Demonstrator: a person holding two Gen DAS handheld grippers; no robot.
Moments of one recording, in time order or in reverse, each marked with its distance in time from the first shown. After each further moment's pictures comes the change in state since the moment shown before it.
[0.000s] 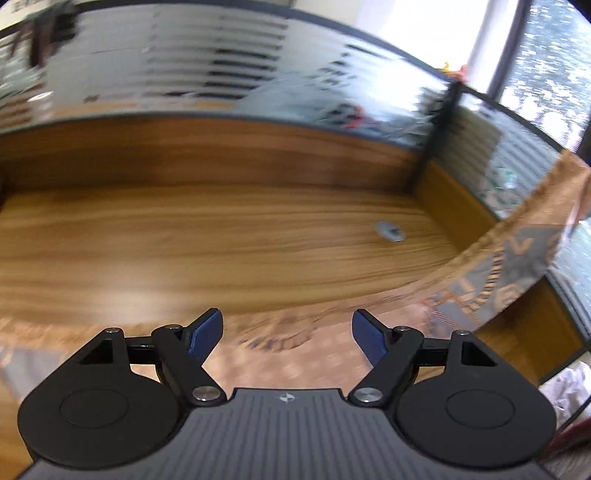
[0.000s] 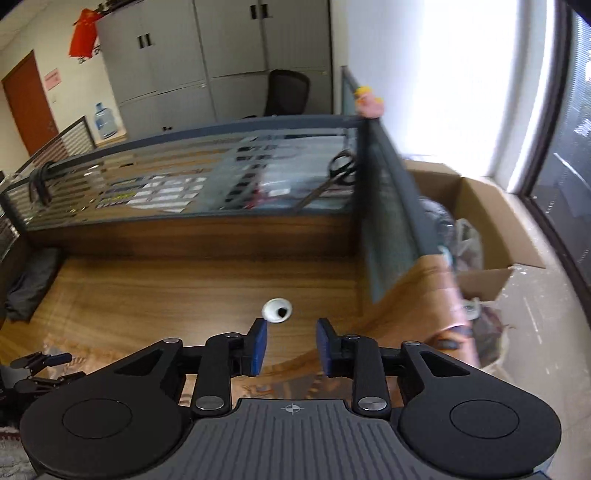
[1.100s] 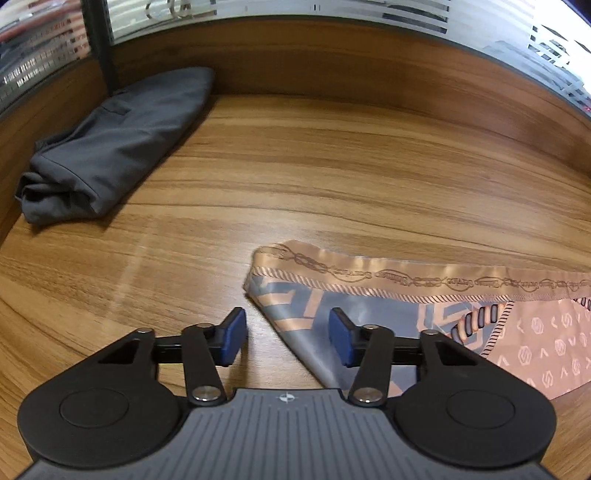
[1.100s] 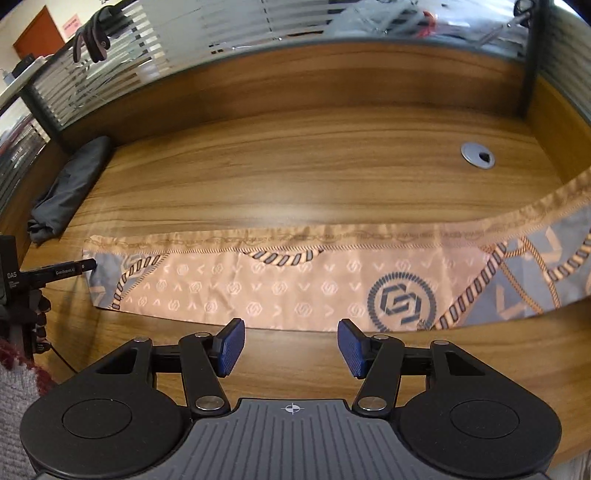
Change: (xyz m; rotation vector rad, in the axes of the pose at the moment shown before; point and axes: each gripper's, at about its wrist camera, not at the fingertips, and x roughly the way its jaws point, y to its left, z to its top) left arm 0.031 0.262 -0.054 -0.138 0.129 0.419; right arm 0.172 0.253 -0.175 0.050 0.211 0.105
